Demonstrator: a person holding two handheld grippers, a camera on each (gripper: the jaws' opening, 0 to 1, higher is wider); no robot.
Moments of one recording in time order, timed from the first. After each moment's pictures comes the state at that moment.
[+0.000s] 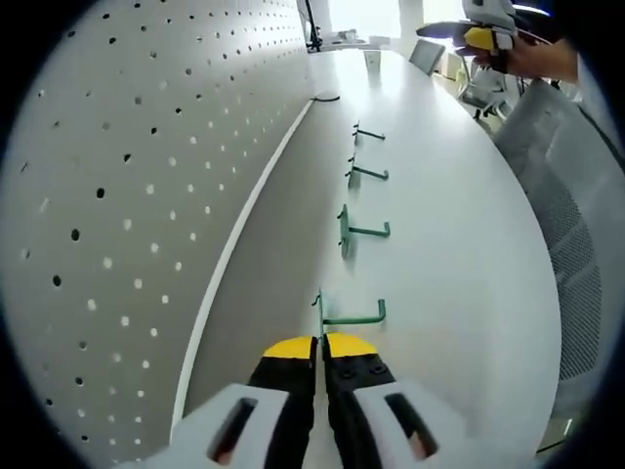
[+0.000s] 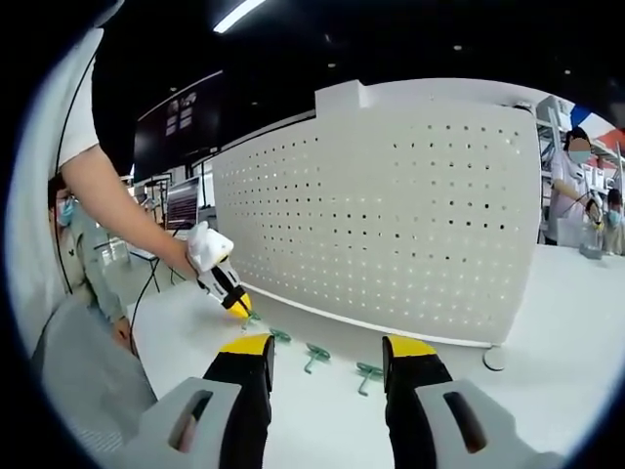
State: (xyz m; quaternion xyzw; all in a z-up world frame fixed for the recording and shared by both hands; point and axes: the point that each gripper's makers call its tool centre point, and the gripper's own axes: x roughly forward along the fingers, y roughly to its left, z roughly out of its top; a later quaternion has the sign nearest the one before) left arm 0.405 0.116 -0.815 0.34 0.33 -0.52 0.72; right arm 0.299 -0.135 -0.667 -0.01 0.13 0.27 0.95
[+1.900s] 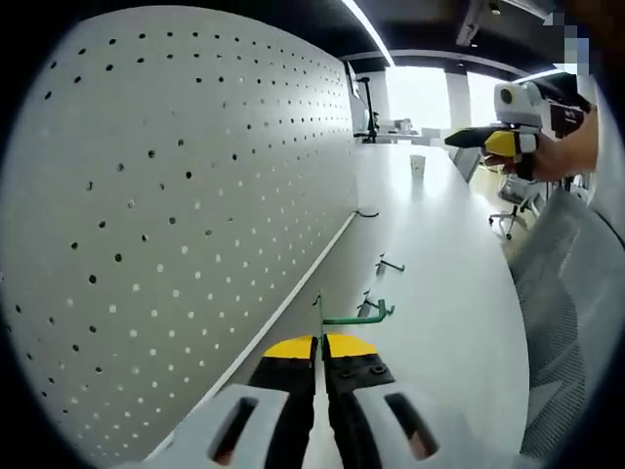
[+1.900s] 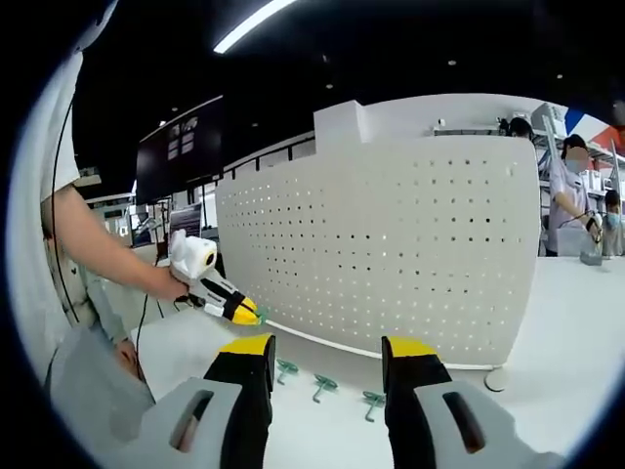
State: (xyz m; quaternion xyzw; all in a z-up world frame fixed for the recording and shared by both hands) left arm 0.397 0.068 -0.719 0.18 0.20 -0.48 0.84; right arm 0.300 -0.127 -0.625 0.00 0.08 0.27 0.96
